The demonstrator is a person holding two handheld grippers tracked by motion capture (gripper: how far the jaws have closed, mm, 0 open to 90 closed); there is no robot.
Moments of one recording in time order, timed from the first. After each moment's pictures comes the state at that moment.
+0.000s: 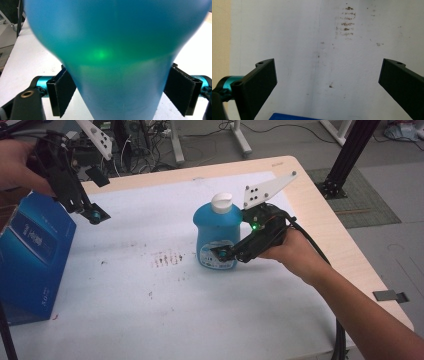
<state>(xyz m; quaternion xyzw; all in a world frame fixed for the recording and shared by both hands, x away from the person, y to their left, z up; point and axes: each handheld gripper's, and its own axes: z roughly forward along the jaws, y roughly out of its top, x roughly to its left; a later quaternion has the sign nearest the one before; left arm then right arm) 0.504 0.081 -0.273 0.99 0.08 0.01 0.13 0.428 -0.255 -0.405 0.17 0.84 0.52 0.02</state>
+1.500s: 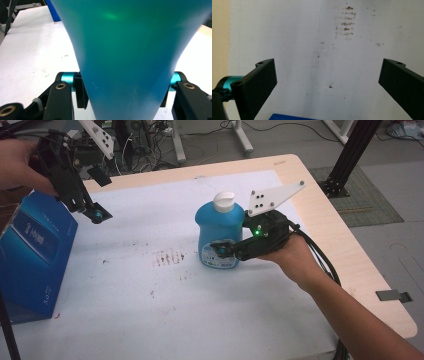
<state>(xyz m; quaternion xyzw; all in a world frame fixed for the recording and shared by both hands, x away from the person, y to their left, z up) 0.506 0.082 -0.276 0.99 0.08 0.01 0.13 0.419 -0.256 -0.414 0.15 0.83 0.53 0.06</state>
